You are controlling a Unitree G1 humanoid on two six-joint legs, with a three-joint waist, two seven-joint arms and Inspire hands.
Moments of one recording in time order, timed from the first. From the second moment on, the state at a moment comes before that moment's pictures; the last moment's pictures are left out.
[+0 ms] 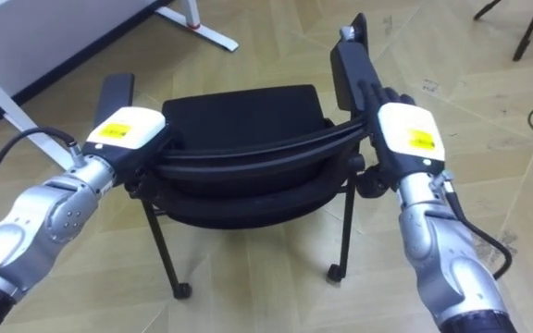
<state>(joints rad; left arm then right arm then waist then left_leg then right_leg) -0.30 0.51 -0.36 0.28 0.86 -0.06 -0.13 -0.17 -0.44 0.13 0.35 -0.86 -0.06 -0.19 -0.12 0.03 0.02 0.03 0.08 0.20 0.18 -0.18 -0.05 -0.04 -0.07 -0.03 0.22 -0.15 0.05</state>
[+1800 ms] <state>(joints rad) -0.43 0.50 -0.45 0.34 0.86 -0.13 -0.12 -0.31 -0.49 0.44 0.26 -0.94 -0.11 0.01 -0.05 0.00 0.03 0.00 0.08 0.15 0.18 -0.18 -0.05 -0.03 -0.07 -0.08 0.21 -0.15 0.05</state>
